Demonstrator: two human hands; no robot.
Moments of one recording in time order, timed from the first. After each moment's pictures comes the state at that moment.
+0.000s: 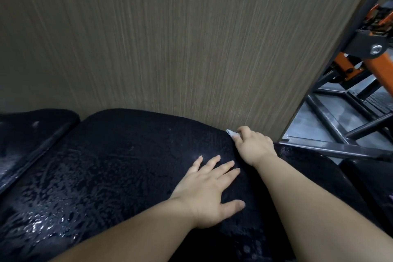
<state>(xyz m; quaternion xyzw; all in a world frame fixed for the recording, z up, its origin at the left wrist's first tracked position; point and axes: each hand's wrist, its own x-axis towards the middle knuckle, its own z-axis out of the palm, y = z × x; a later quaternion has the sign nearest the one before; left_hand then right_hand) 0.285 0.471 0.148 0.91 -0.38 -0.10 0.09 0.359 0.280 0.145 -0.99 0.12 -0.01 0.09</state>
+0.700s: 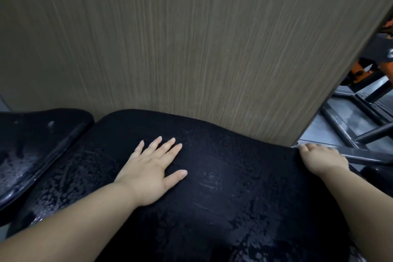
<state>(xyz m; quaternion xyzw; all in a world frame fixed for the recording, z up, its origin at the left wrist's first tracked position) 0.344 0.605 0.146 0.97 -0.23 -0.06 0.06 0.334 0.188 0.154 -0.95 0.31 0.04 0.00</state>
